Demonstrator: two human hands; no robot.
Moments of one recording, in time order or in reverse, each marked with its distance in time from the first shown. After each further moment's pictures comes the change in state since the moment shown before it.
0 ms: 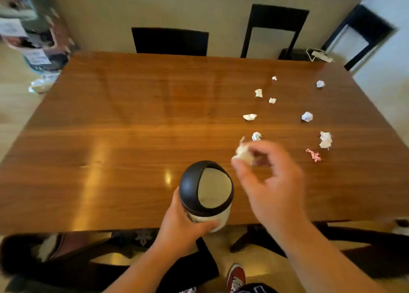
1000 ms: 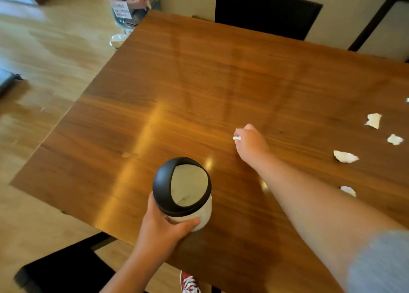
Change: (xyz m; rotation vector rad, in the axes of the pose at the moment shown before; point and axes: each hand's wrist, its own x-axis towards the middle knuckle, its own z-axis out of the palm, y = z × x) left_hand 0.095 -0.048 -0.086 -0.085 0.588 -0.178; right_hand 0.213 0.215 0.324 -0.448 -0.724 0.070
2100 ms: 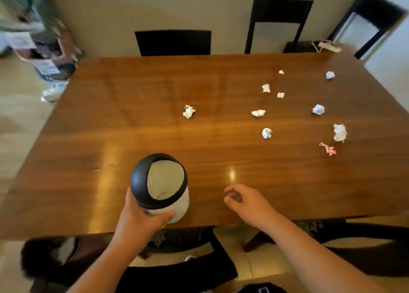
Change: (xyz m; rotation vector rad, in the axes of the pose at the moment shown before) left_hand -0.060 0.011 -0.069 0.105 -0.350 0.270; right_hand -0.353 -0.013 -0.020 0.676 -0.187 0.313
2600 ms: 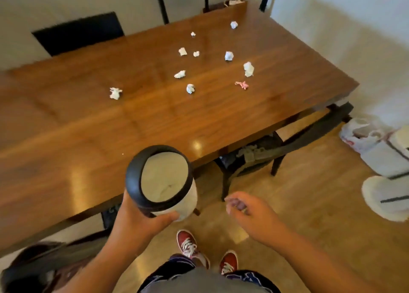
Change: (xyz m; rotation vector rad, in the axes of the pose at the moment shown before) left_hand -0.155 0.029 0.076 0.144 -0.385 0.157; right_hand -0.250 0.121 0.072 0.216 0.342 0.102
